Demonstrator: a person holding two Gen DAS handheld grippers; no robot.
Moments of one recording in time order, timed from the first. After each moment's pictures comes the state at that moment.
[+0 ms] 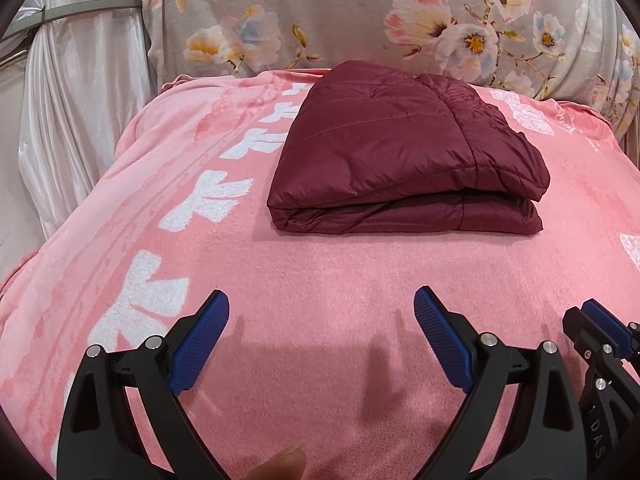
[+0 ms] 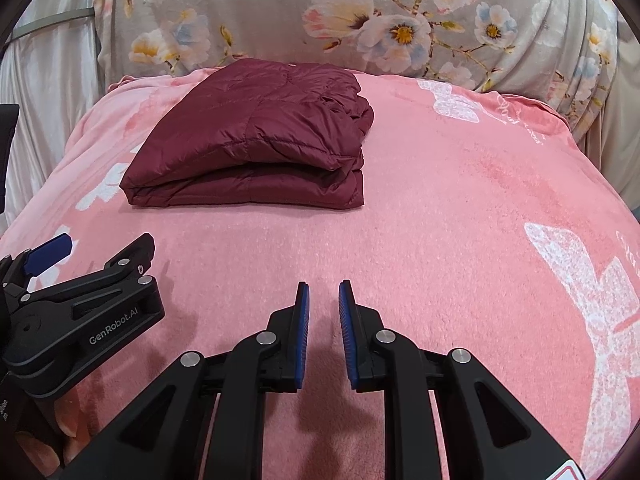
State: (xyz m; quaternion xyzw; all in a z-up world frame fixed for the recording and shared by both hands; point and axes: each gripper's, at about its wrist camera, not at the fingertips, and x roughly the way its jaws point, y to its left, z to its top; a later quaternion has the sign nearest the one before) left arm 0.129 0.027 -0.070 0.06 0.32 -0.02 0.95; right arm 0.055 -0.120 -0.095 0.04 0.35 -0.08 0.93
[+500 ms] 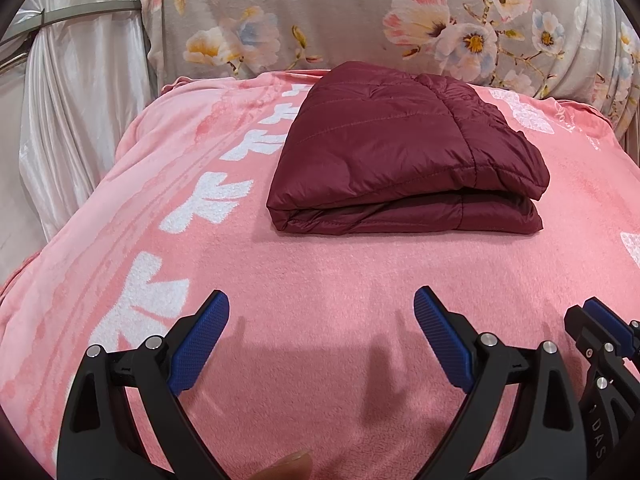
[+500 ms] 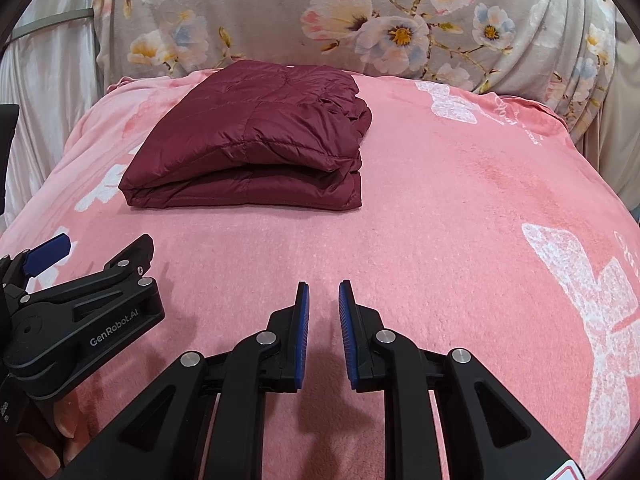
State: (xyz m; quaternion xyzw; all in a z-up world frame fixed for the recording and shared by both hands) left arm 0.130 0.026 -0.070 0.06 0.32 -0.02 0.95; right arm 0.054 -0.120 -0.094 0.04 0.34 -0.09 0.93
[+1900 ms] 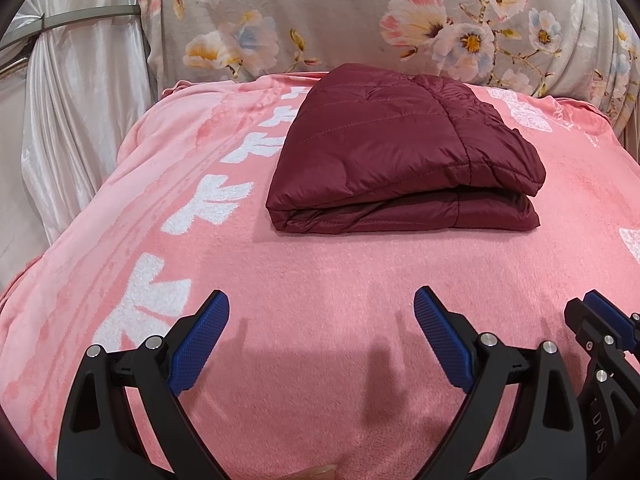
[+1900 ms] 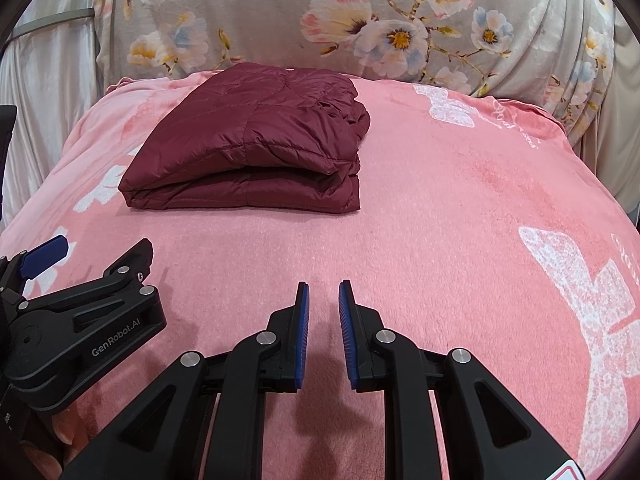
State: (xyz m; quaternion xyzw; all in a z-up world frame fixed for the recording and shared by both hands) left arm 0.123 0.023 -0.067 0.07 0.31 -0.02 0.95; right arm 0.054 -0.119 -0.092 0.03 0.34 -0.09 0.94
